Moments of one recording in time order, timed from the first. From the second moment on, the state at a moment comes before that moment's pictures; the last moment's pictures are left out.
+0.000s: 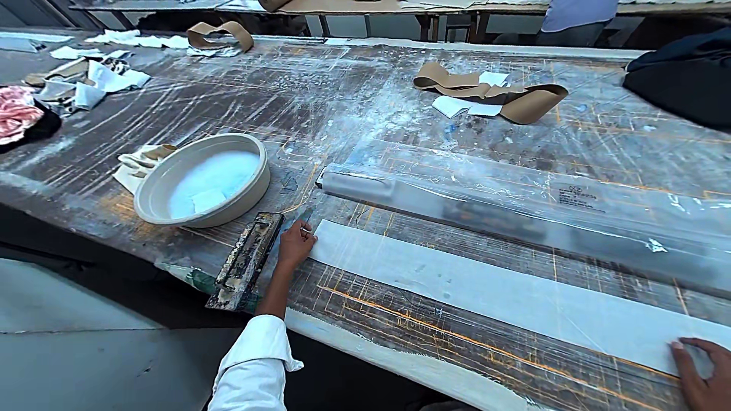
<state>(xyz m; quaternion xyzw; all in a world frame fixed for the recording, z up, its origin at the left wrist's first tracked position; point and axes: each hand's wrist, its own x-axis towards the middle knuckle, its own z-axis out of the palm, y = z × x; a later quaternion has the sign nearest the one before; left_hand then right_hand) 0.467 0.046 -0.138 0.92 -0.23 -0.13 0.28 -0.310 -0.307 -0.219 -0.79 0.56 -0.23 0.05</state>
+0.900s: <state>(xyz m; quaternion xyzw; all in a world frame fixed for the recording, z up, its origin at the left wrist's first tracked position) 0.240 -0.063 -0.132 0.86 -0.50 -0.10 0.08 -0.292 -0.293 -0.197 -0.78 0.59 -0.23 0.04</state>
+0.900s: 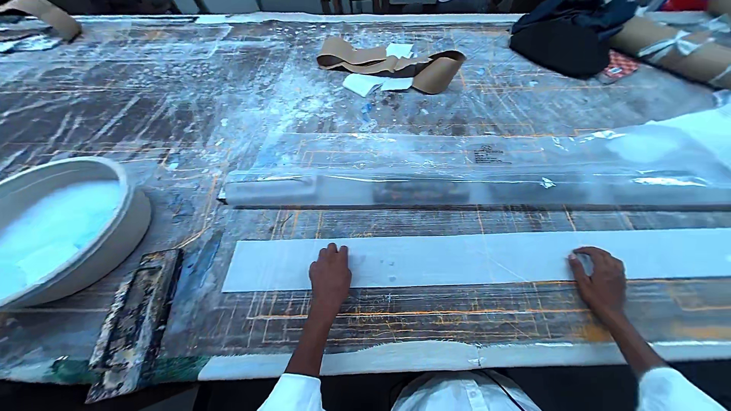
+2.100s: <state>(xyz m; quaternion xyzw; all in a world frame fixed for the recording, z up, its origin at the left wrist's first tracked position) -0.182 -0.263 -0.148 0.68 -0.70 -0.20 0.12 -0.506 -0.373 -0.190 -0.82 0.52 -0.22 0.09</state>
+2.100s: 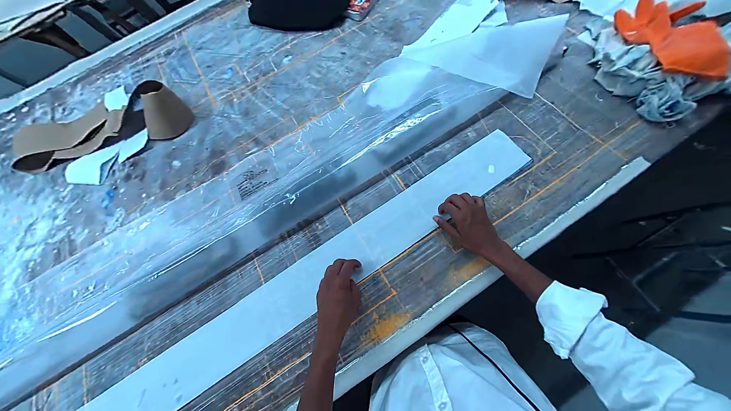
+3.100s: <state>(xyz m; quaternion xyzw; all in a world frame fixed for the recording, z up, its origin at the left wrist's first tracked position) -0.457 -0.412 -0.146 0.59 -0.77 -0.23 0.12 -0.719 -0.481 -0.168 -0.86 0.47 -0.16 0.13</state>
